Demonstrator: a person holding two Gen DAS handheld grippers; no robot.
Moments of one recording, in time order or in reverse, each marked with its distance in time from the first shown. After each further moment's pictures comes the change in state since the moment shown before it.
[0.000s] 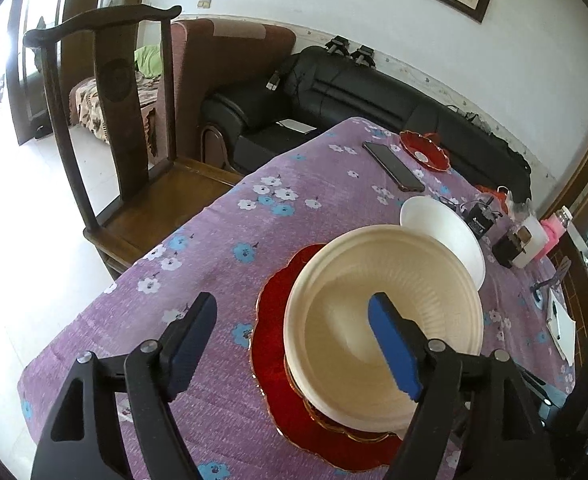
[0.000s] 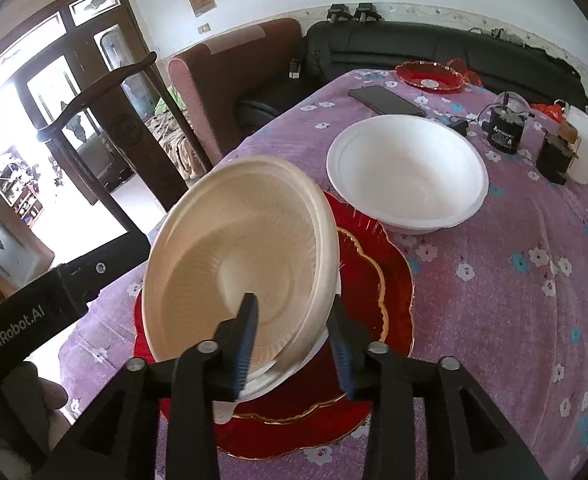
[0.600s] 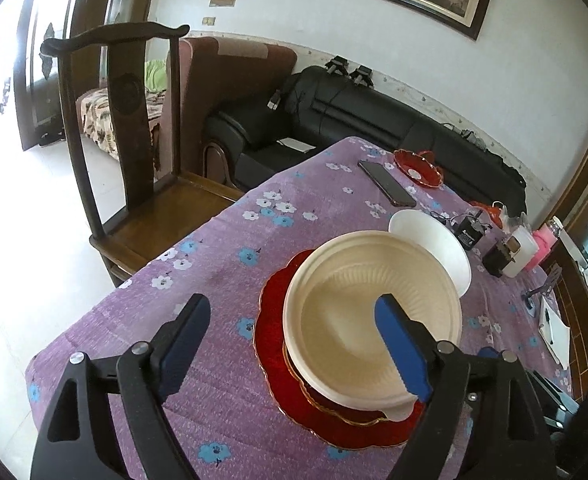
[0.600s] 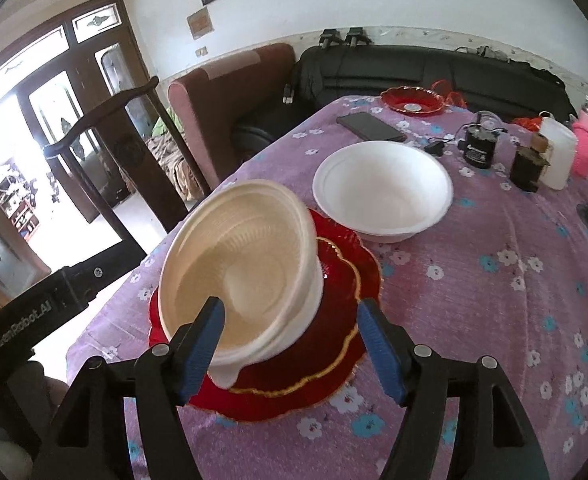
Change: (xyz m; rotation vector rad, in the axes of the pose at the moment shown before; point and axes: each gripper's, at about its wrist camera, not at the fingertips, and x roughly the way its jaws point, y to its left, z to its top) left arm -0.032 -0.003 -0.013 -0.005 -0.081 0.001; right arm -0.046 -0.007 -0.017 0.026 -0.097 -0.017
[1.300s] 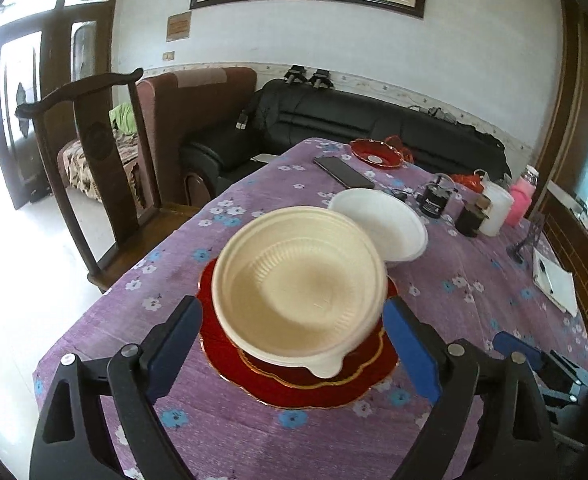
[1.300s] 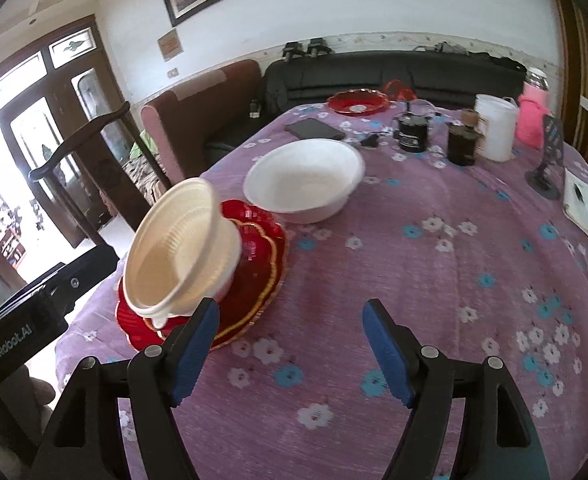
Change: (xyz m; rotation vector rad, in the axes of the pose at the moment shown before) left arm -0.033 -0.072 -0.038 0.204 -0.054 0.003; right arm -0.048 -0.063 -0.036 0.091 -0.046 -0.063
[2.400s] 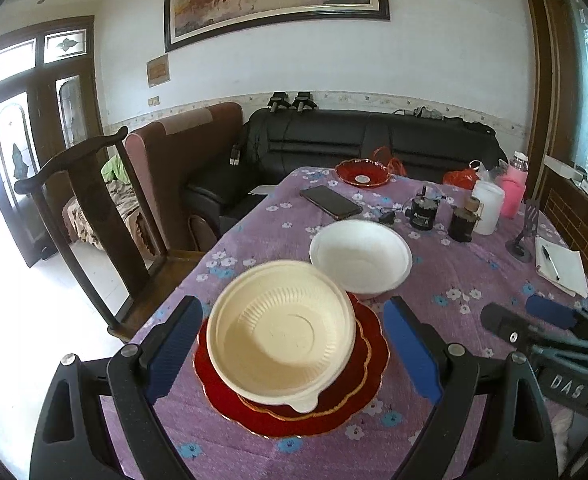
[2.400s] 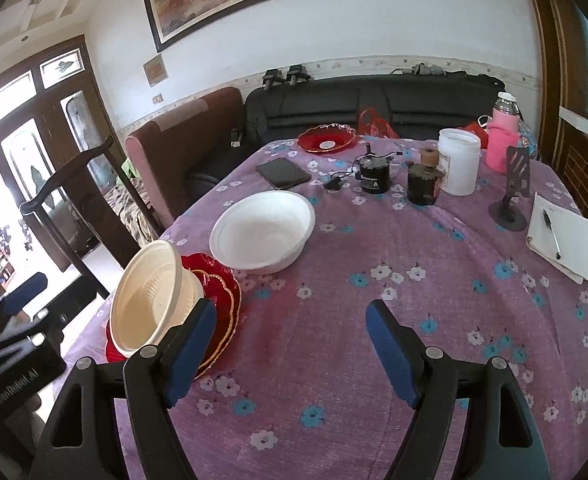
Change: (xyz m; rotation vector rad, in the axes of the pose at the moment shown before) left arm -0.024 -0.038 0.034 0.149 -0.084 0.047; right arm -0.034 -0.027 0.041 0.011 -0.078 -0.047
